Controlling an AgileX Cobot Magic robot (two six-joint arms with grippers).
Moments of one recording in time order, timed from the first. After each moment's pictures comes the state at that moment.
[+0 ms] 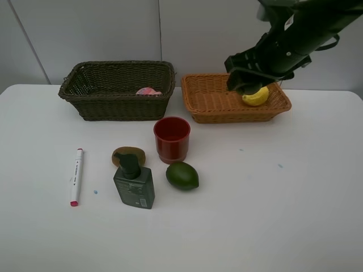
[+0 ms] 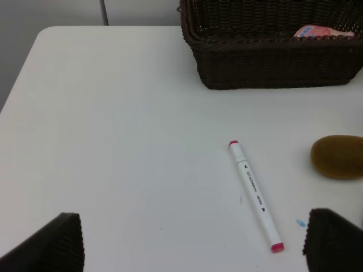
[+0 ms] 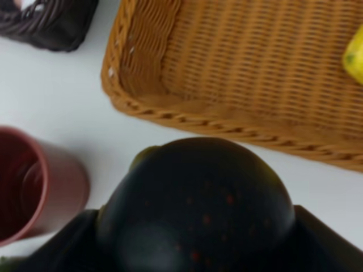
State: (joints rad) left arm -0.02 -0.01 -0.50 0.03 1.07 -0.08; right arm 0.37 1.61 -1.21 0.01 0.67 0.04
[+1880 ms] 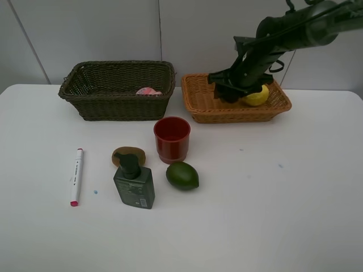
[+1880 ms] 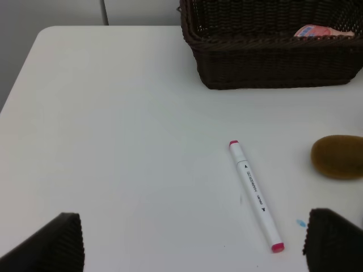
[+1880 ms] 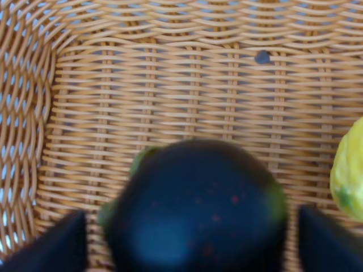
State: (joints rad) left arm -0.02 -0.01 -0.50 0.03 1.07 -0.08; right arm 0.30 2.14 -1.58 -0.07 0.55 0.16
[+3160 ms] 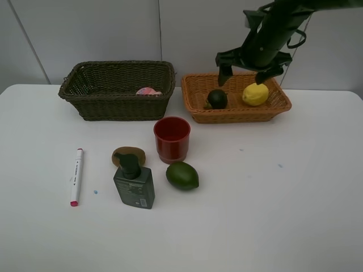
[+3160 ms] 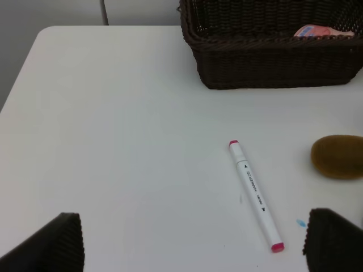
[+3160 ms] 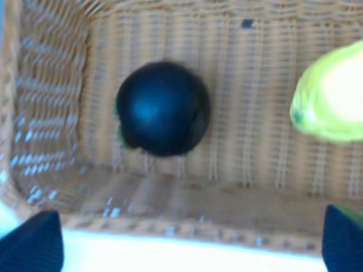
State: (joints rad) left arm -0.02 -0.01 -0.50 0.03 1.07 -0.08; right arm 0.33 1.94 -1.58 -0.08 0.84 0.16
